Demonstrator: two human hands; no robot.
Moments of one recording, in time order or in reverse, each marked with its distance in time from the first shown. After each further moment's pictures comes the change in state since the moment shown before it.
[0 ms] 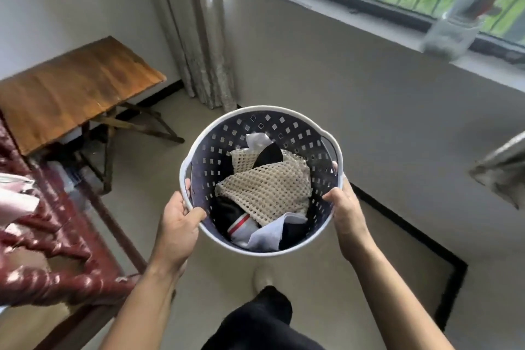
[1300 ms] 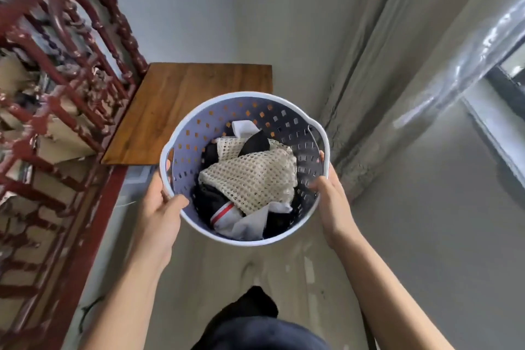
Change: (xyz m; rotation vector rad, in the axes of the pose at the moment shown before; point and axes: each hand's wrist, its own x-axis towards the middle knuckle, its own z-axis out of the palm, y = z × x) left_hand 0.552 0.159 -0.073 -0.109 0.837 -0.014; right_hand 0.616 -0.186 0.475 -0.150 -0.855 -0.090
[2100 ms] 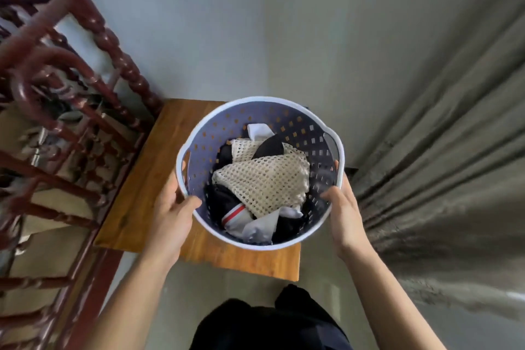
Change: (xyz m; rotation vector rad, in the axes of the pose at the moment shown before) left_hand 0.354 0.071 0.128 0.094 0.125 -0.105; right_hand 0.398 -0.025 0.054 0.093 -0.069 0.114
